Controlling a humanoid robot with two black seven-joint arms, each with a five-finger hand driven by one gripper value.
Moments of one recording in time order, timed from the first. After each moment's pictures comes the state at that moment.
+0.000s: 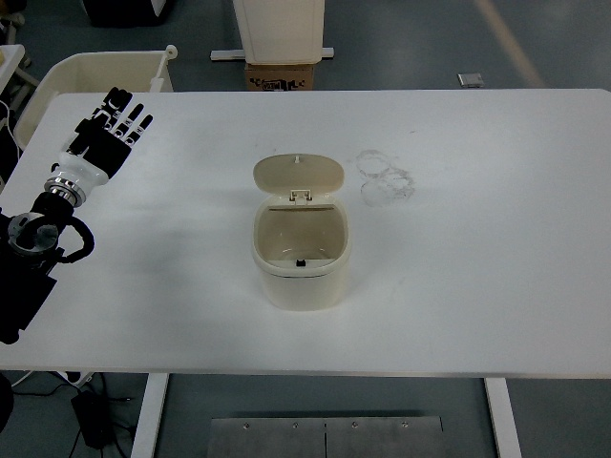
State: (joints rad) left arm -0.84 0.26 -0.82 -0.33 -0.34 -0.51 -0.02; right arm 0.01 0.00 0.33 0.21 -0.14 0.03 0.06
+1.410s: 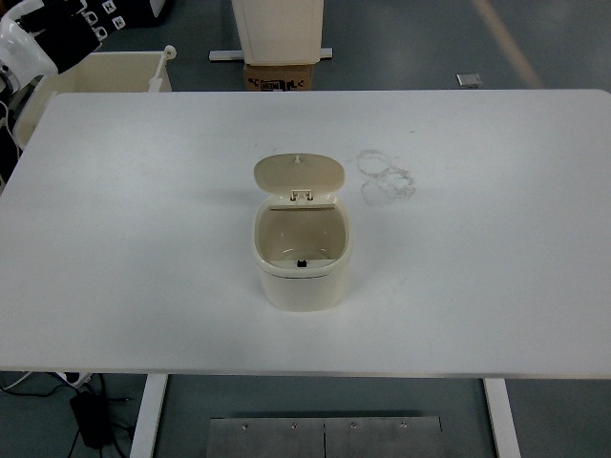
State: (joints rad) left arm -1.13 0.70 -0.44 -0.89 -0.29 -0.37 0.00; right arm 0.01 0.00 0.33 0.21 -0.14 0.03 0.06
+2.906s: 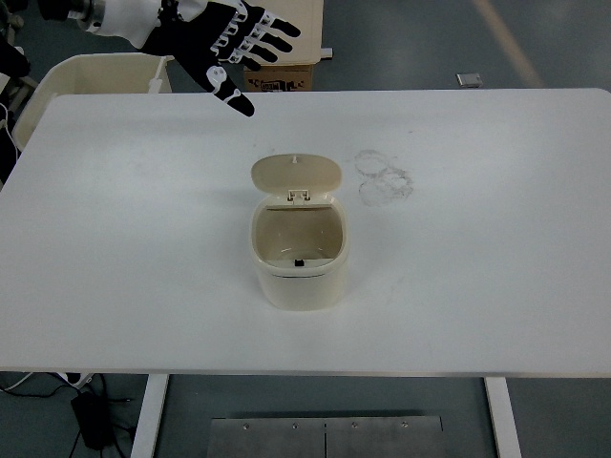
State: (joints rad) left arm -1.76 0.62 0.09 -1.14 0.24 -0.61 0.20; right arm 0.01 0.00 0.33 0.21 -0.14 0.03 0.06
